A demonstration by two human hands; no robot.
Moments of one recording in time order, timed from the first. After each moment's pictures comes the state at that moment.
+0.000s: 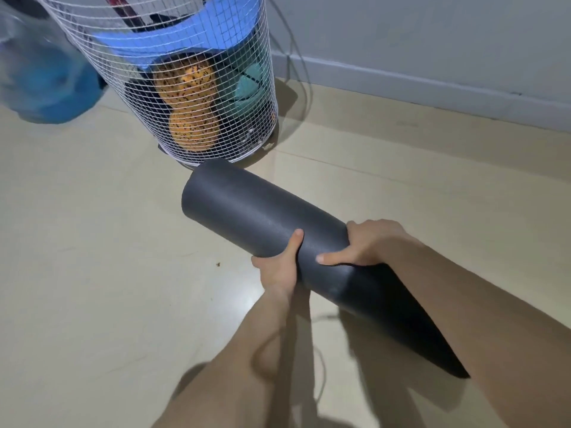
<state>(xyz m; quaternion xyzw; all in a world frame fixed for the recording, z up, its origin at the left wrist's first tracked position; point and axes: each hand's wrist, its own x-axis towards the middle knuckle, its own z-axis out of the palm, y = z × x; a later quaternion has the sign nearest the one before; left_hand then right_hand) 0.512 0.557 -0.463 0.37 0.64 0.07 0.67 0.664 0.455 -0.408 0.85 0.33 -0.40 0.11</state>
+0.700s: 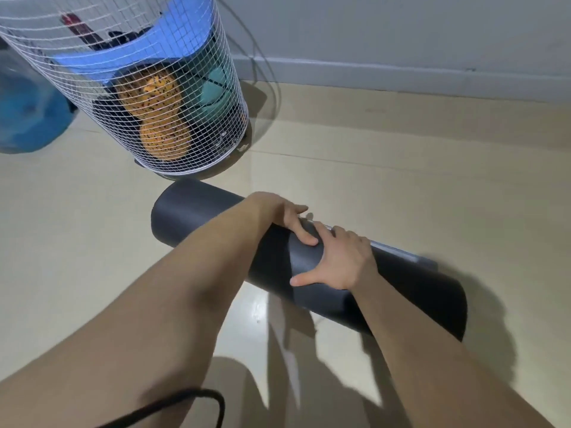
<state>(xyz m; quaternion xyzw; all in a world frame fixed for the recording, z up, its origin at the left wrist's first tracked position) 0.628 0.611 -0.429 0.83 0.12 -0.52 0.16 0.592 0.420 -0.444 0.91 0.28 -0.30 -0.05</state>
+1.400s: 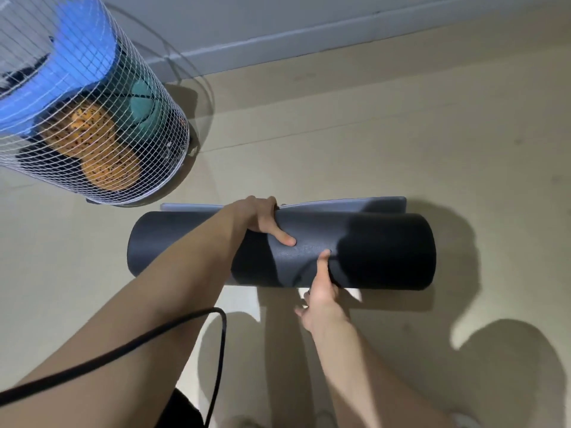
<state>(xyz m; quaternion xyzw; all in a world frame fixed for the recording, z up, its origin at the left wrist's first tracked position) 0.596 0.604 -0.424 0.88 0.03 -0.47 0.11 0.447 0.451 -0.451 0.41 -0.60 -0.27 -0.63</state>
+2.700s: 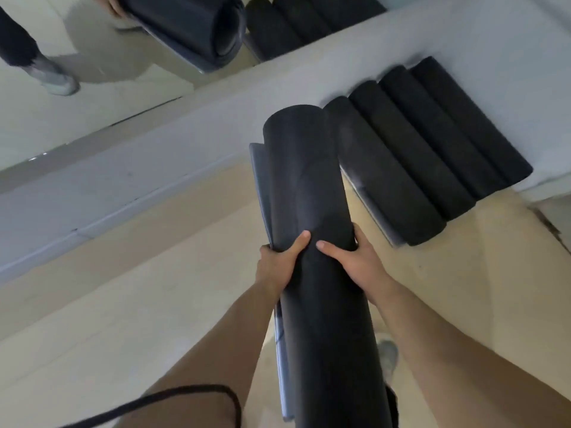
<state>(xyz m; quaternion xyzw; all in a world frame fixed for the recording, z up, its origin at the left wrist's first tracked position) 0.964 -0.187 -0.167 0.69 0.27 -0.37 0.56 0.920 -0.356 -0.152 0.69 -0.37 -0.15 -0.60</state>
